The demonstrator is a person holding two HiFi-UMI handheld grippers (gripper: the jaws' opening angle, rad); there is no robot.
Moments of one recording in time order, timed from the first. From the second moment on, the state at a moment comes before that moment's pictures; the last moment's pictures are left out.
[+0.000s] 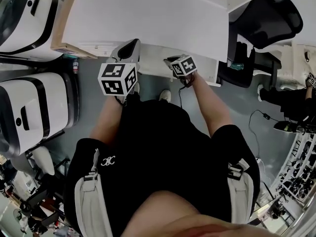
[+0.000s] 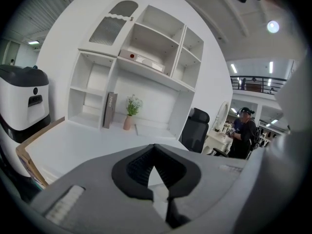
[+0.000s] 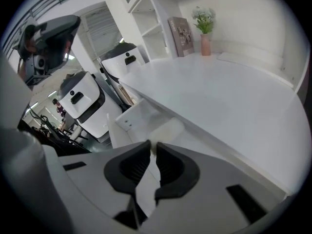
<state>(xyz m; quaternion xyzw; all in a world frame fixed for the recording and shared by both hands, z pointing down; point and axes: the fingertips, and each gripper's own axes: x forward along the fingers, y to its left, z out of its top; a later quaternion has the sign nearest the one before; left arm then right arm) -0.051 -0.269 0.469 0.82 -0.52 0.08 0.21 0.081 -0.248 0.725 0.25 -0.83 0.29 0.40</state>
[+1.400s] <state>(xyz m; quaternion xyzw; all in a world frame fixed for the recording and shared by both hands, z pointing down) 0.022 -0.282 0.402 0.87 -0.47 0.05 0.13 0.206 -0.274 0.369 0.58 -0.81 0.05 0.00</state>
